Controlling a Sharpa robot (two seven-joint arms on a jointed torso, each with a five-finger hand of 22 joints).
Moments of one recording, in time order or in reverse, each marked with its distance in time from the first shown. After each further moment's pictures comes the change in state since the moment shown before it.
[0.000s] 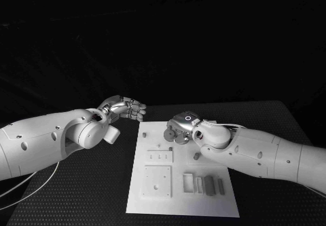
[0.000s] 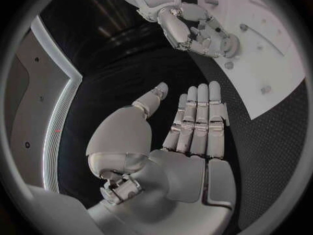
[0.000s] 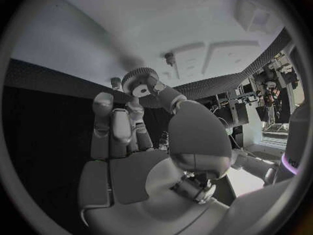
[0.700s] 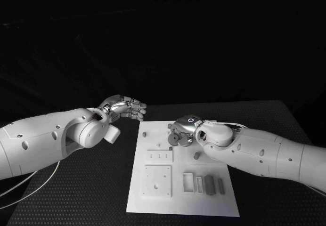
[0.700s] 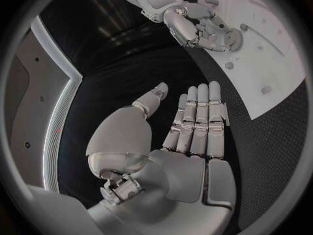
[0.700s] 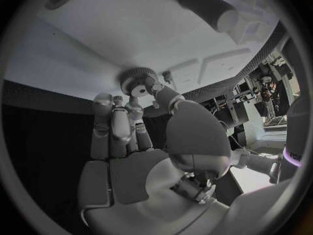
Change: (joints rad) left arm 0.000 0.002 0.000 -0.002 0.000 0.000 0.001; left_hand 0.000 0.000 0.000 0.000 0.000 0.000 0.000 0.000 -0.001 0.000 0.000 0.004 -0.001 0.000 0.000 0.000 -0.001 0.001 0.000 0.000 0.000 -0.001; right arm -0.002 -0.015 -0.009 -0.024 0.066 0.084 0.061; right_hand 0.015 0.024 -0.010 -0.024 0.001 -0.013 0.006 -0.001 0.000 -0.011 0.003 0.000 0.012 -0.011 0.004 0.000 -0.003 0.000 -0.011 0.007 0.000 0.000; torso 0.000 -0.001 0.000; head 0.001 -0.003
